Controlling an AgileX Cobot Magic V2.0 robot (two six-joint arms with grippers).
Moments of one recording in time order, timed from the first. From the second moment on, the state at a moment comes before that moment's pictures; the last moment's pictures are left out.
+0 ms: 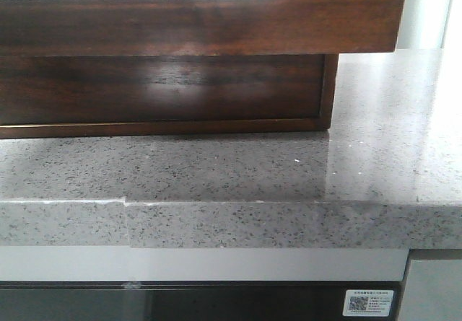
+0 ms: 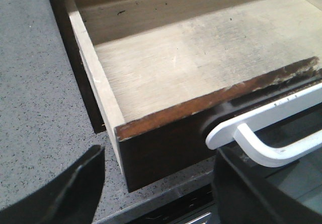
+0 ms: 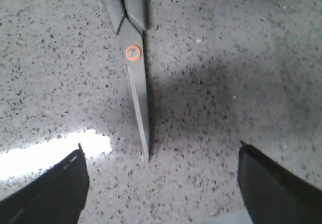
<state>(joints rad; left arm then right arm) -0.17 0.48 -0.73 -0.36 0.84 0.39 -0.44 1.42 -1.18 0.05 1.07 -0.18</state>
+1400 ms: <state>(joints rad) -0.17 0.48 -0.73 -0.36 0.83 0.41 -0.38 1.80 -1.43 0.06 1.14 -0.31</state>
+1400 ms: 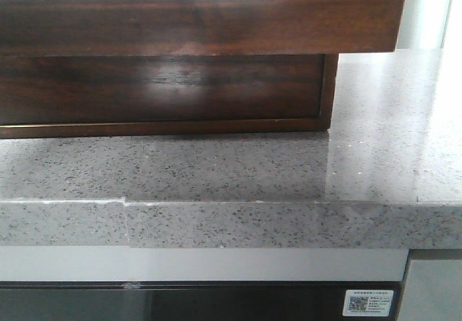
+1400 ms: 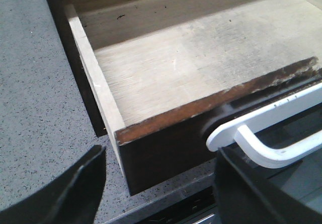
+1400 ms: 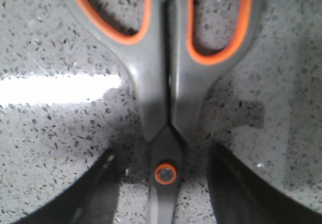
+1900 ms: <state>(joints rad) -0.17 0.48 -0.73 -0.36 0.83 0.41 -0.38 1.80 -1.43 0.06 1.14 -0.31</state>
